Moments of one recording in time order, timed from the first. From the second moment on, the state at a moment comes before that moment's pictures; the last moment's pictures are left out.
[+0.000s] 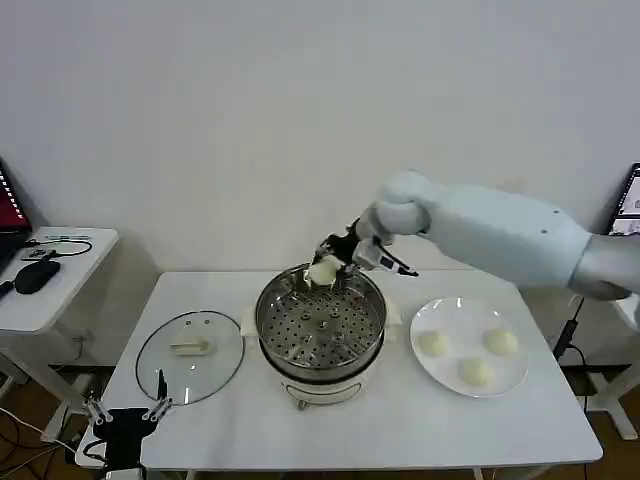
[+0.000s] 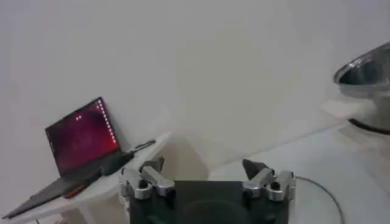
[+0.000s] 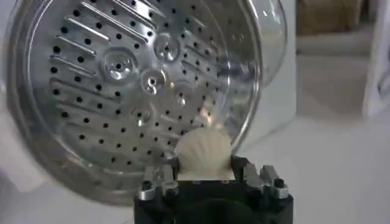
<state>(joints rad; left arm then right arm) 1.79 -1.37 -0.64 -2.20 0.19 0.11 -0.32 0.52 1.13 -1.24 1.28 -0.32 0.47 -0.73</state>
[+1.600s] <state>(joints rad) 1.81 -1.37 -0.62 -2.21 0.20 0.12 -0.31 0.61 1.08 -1.34 1.32 -0.26 0.34 -0.73</state>
